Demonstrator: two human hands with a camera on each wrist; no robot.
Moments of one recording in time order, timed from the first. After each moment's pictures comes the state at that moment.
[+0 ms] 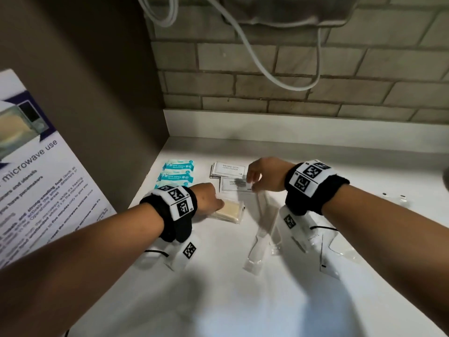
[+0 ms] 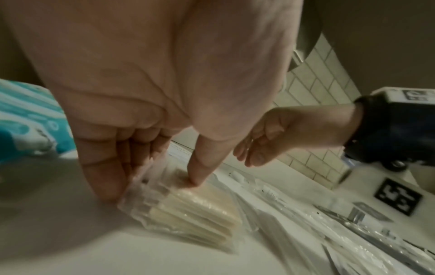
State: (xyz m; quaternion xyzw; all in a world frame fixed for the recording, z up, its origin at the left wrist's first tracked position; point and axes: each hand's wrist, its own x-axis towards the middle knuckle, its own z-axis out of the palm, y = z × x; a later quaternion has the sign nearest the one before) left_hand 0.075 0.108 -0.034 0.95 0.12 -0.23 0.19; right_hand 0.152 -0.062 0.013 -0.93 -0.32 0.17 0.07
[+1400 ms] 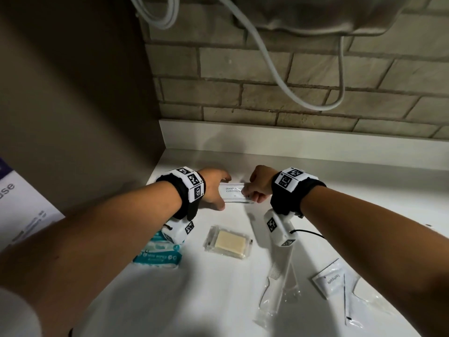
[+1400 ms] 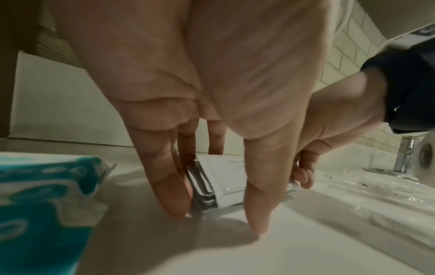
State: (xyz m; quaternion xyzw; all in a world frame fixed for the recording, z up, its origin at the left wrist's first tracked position) left_hand 0.188 0.155 -0.042 0.98 -0.03 -0.16 0.15; right_hand 0.242 -0.008 -0.037 -0.92 -0.14 0.29 0.22
